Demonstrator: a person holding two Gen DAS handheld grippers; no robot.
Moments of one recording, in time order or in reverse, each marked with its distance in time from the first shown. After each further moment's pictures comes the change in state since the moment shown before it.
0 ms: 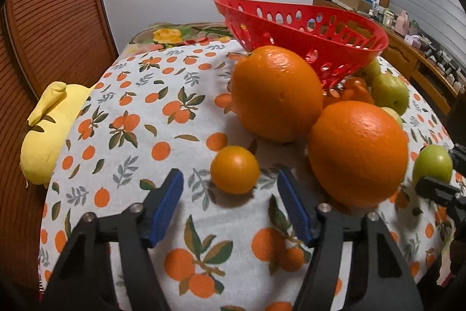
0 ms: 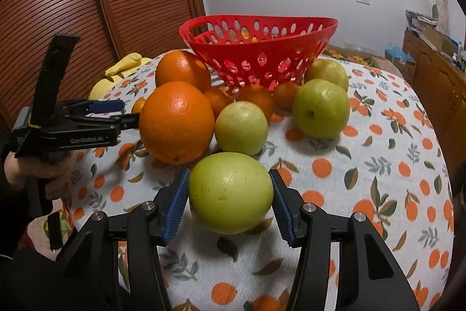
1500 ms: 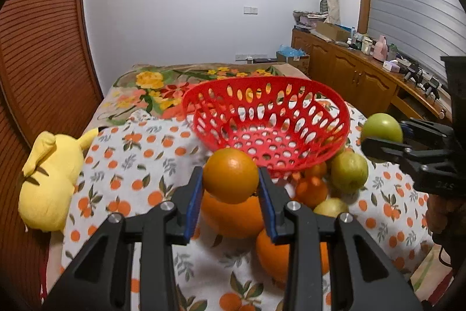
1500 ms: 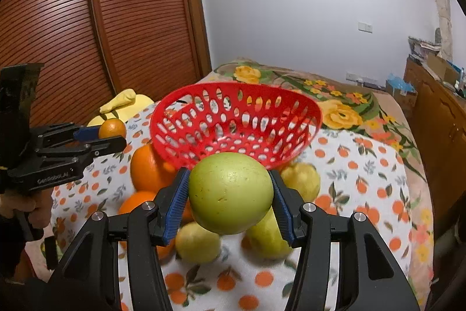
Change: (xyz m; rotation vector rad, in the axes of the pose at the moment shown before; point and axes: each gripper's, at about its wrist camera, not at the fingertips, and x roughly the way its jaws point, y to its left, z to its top) left arm -0.051 -0.023 0.092 0.041 -0.172 -0.087; right arm -0.005 -0.043 0.111 -0.051 -0.109 0.002
